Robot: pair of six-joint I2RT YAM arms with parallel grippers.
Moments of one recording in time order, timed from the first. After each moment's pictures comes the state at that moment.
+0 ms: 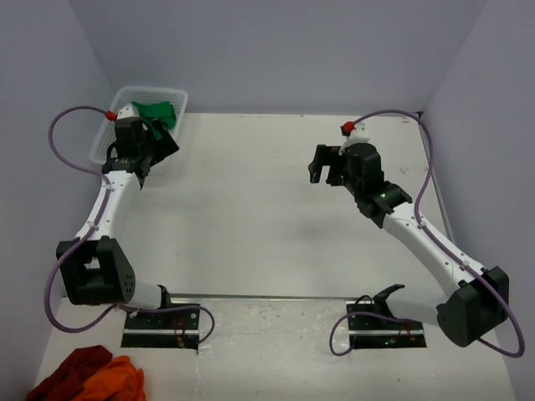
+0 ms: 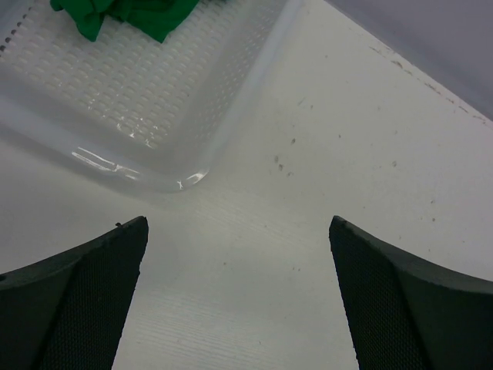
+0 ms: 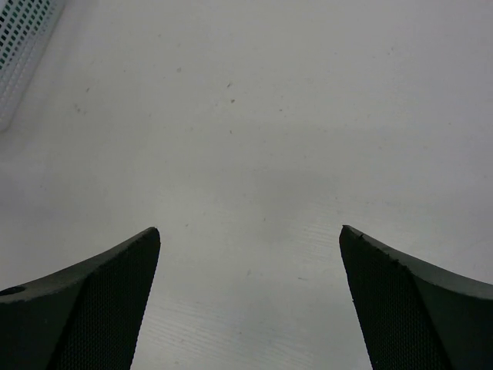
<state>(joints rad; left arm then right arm) 0.07 1.41 1.17 -0.33 -0.06 -0.47 0.48 1.20 1.01 -0.22 0.16 0.33</state>
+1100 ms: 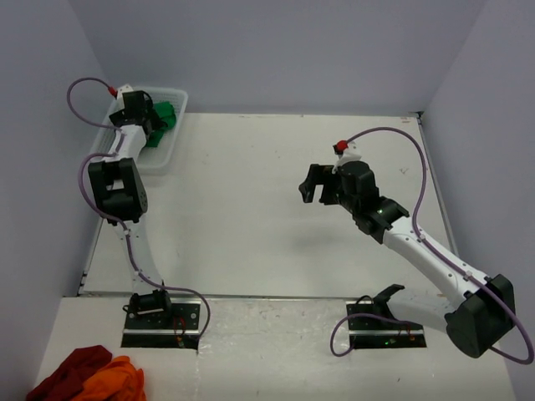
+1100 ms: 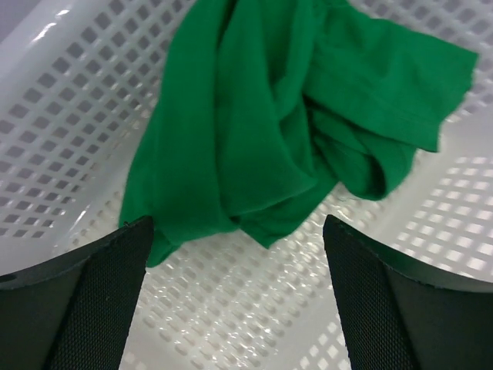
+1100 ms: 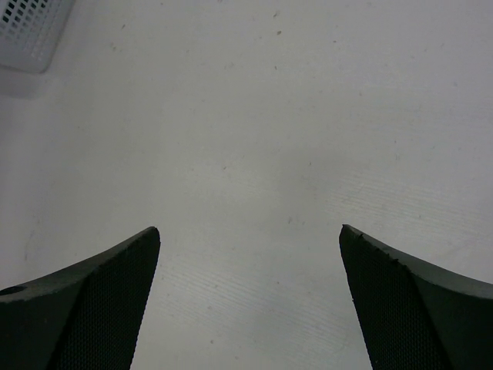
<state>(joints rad) 0.17 2.25 1.90 -0.28 -0.32 -0.30 0.55 1.12 0.88 -0.23 0.11 0.44</state>
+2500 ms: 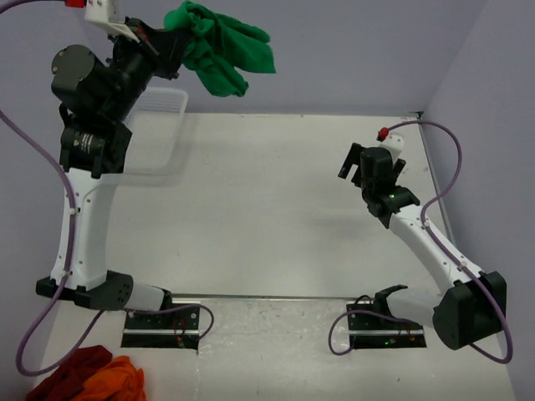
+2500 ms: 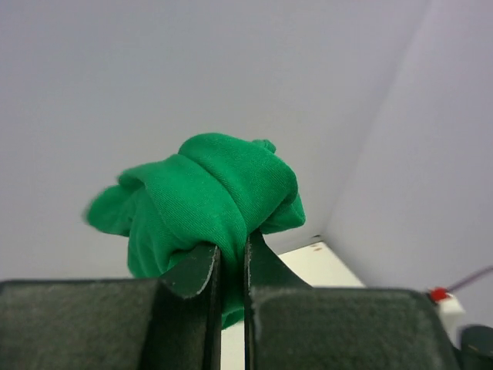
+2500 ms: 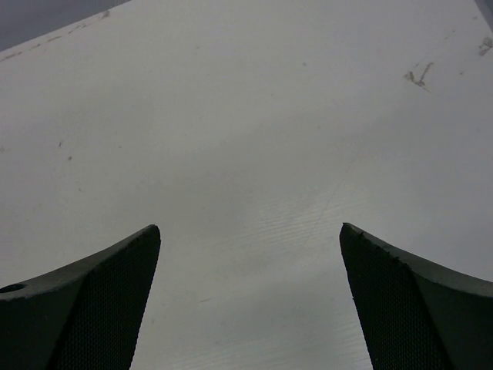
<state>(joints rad) -0.21 1.48 2.09 -0.33 0.24 -0.32 0.35 1.20 0.93 -0.26 0.48 0.46</state>
